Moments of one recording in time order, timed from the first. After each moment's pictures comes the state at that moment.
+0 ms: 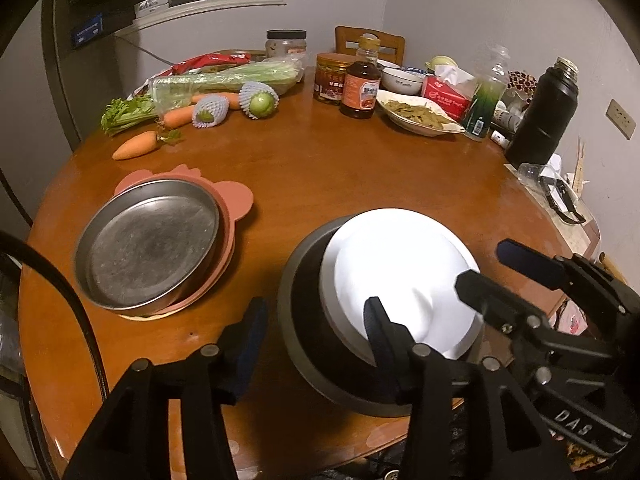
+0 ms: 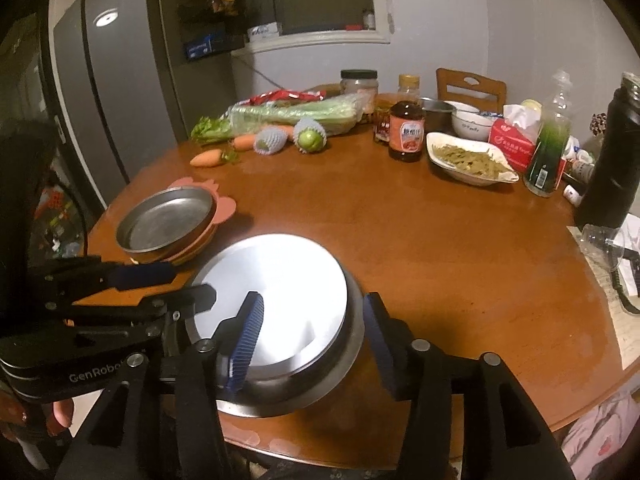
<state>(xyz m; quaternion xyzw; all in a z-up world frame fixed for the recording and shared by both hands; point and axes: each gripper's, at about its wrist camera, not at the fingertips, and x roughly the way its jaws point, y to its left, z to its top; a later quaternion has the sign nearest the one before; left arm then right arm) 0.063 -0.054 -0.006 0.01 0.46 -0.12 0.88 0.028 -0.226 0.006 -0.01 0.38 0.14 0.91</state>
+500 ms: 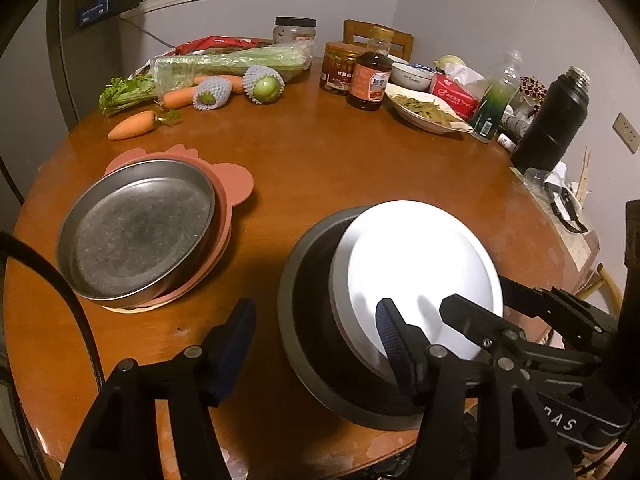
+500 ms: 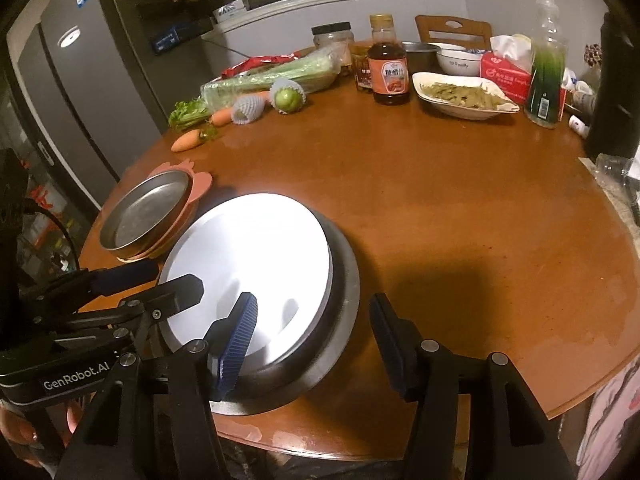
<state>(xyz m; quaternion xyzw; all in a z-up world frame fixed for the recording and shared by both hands) 0.076 -0.052 -0.022 -0.01 0.47 -0.12 0.87 0.047 -0.236 -0.026 0.06 0.45 0.13 0.88</state>
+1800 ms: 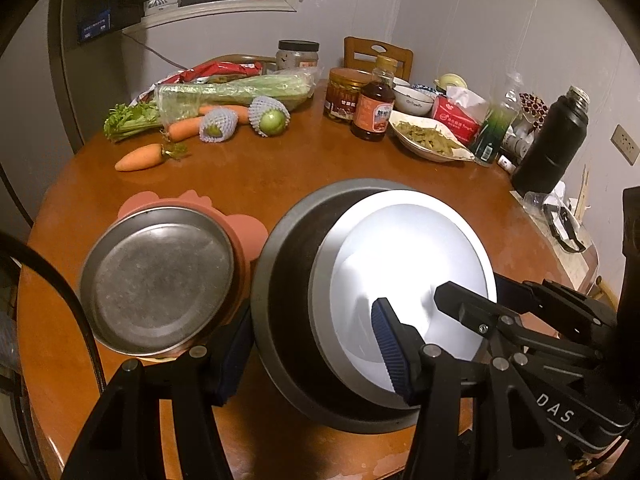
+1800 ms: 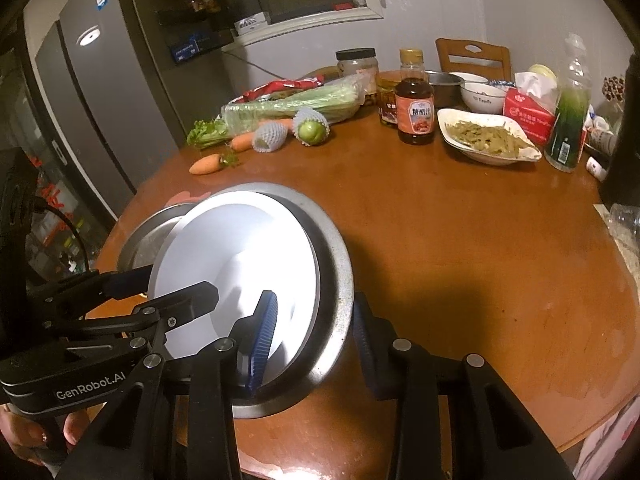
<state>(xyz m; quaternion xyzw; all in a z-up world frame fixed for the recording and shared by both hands) 0.093 -0.041 0.007 -0.01 0.45 -0.12 0.89 0.072 -0.221 0.005 0.05 0.42 0.16 0.89</state>
